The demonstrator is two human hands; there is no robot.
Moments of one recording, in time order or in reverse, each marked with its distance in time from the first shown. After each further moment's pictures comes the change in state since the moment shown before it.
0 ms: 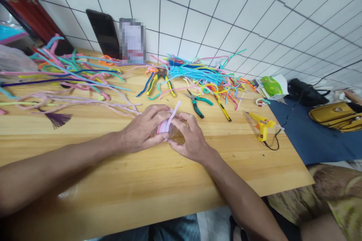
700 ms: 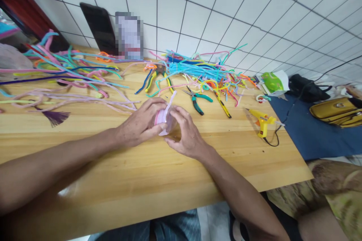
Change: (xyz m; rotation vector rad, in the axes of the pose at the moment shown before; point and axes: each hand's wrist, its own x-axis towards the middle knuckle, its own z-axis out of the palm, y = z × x) left_hand 0.002 -0.008 0.000 -0.040 0.050 -0.066; right_hand -0.005 0.002 0.015 0.093 -0.021 0.071
